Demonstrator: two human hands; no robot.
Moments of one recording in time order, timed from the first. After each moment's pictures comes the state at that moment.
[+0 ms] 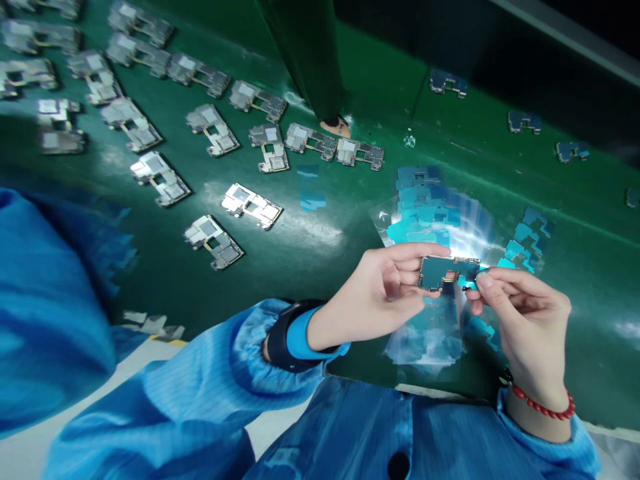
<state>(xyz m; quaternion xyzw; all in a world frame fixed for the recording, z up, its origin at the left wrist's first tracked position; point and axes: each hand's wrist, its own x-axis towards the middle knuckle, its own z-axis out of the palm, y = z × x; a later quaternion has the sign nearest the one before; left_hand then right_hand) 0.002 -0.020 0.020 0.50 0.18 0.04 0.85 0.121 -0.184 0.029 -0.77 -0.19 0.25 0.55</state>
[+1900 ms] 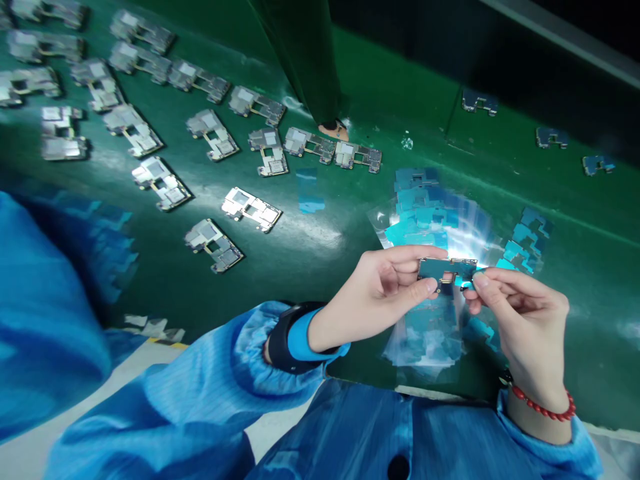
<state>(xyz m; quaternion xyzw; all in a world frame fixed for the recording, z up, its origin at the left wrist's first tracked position) 0.003 -0.021 0.021 0.53 0.21 0.04 0.82 0.123 -0.183 0.030 -0.77 -0.19 0.26 0.56</state>
